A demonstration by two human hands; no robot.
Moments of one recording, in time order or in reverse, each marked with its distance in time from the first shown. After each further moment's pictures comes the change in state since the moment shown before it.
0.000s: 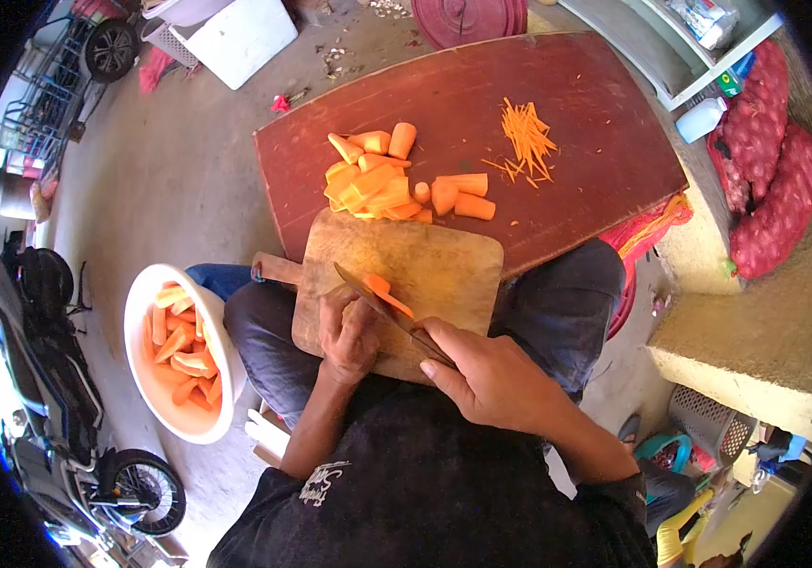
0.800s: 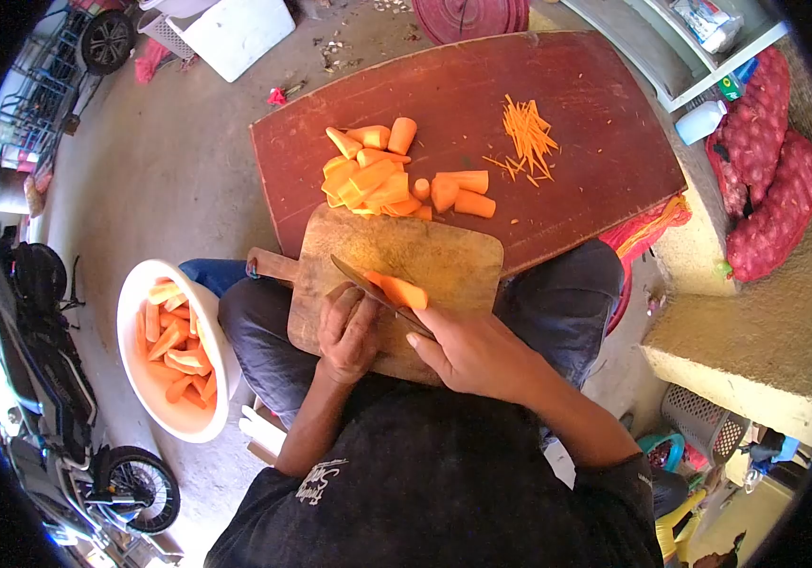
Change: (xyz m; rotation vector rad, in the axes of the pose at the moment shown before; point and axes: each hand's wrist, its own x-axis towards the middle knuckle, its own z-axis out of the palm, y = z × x) left_hand 0.006 0.002 -0.003 -0.010 -0.022 0.069; right_hand 0.036 0.023 0.010 -0.156 -0.015 -0.093
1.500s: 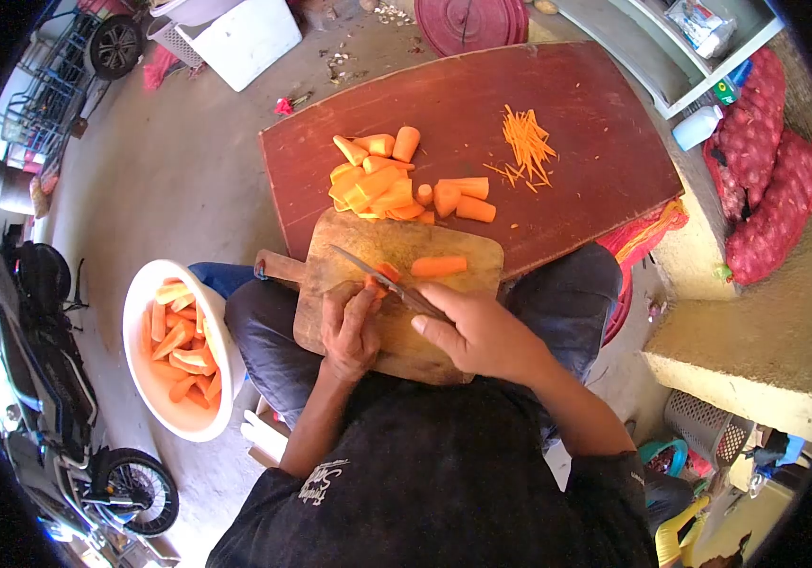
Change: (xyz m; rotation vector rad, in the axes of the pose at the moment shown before) left_hand -0.004 0.002 0.001 -0.050 0.029 -0.149; right_hand 0.006 0.003 -0.013 0.206 0.035 0.007
